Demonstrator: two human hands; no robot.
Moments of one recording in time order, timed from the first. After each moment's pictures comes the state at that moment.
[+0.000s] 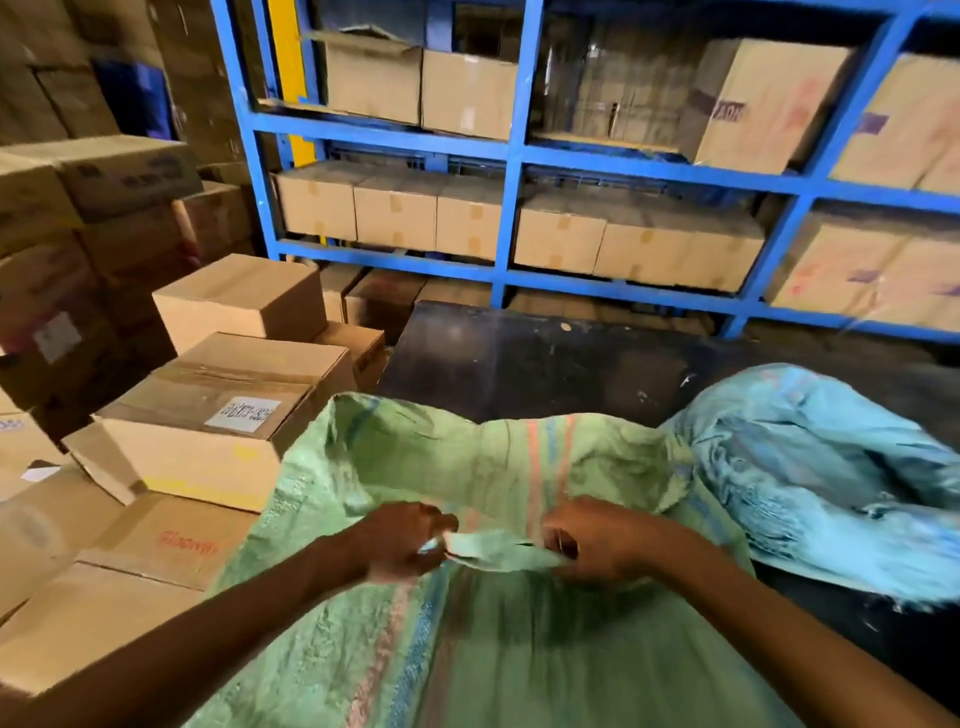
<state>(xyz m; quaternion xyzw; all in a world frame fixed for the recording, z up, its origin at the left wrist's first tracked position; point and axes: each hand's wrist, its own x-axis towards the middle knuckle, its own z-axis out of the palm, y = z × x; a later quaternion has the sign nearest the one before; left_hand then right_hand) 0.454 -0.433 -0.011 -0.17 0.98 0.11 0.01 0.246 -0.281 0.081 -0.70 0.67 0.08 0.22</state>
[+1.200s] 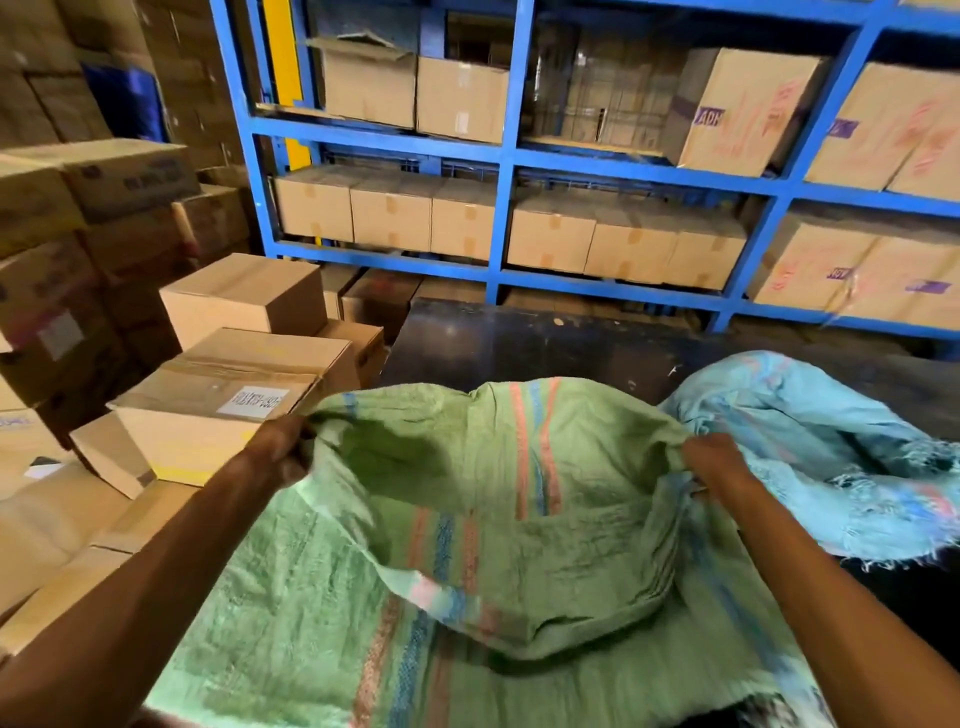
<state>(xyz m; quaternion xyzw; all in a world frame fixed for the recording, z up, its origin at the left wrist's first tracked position) 0.535 -0.485 0.049 -0.52 0.39 0.68 -0.34 0.133 -0.250 0.065 -0.18 0.89 -0.38 0.18</state>
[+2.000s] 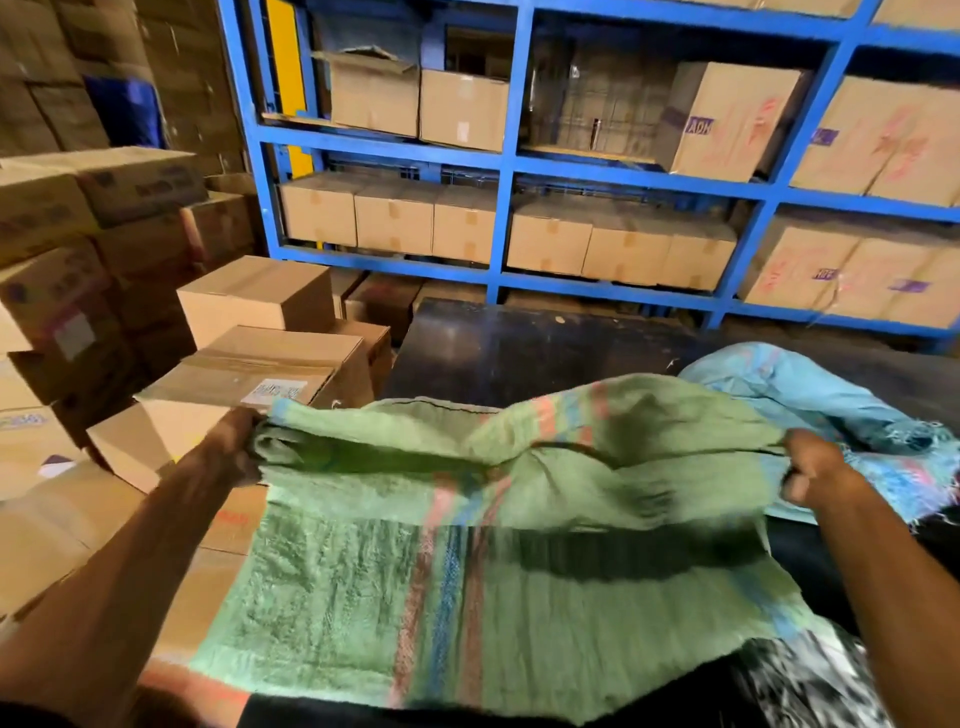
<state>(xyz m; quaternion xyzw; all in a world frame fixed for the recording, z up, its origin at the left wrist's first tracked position) 0.627 -0.496 0.041 -0.57 0.39 0.65 -0.32 0.135 -0.171 0.084 -0.05 0.72 -0.64 0.26</state>
